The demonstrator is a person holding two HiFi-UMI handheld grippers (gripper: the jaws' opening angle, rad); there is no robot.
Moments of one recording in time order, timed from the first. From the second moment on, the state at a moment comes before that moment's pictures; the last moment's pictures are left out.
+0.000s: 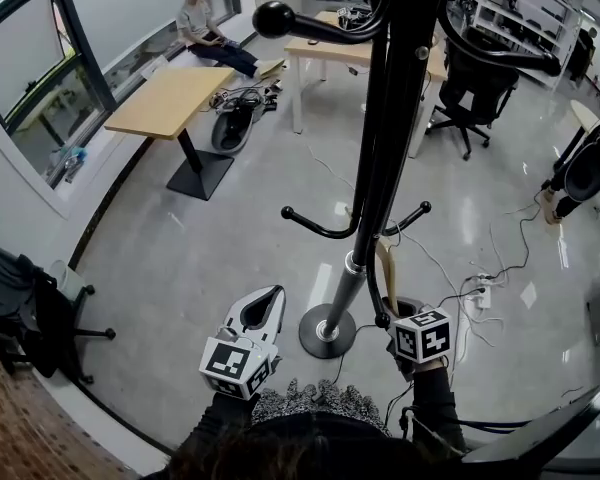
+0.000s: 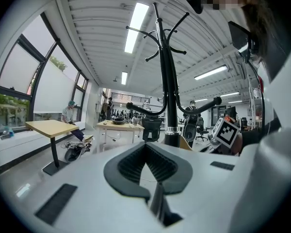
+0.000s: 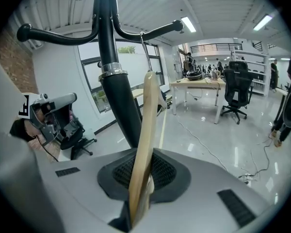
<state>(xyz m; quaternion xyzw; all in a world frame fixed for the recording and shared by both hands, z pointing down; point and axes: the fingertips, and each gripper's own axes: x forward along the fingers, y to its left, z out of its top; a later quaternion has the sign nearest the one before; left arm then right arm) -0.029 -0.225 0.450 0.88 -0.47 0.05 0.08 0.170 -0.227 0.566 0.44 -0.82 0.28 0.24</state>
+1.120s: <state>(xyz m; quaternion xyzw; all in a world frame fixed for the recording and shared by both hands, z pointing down) -0.049 -0.215 0.435 0.93 -0.36 0.04 0.07 0.198 -0.178 0.489 0.63 -0.73 0.21 0.16</state>
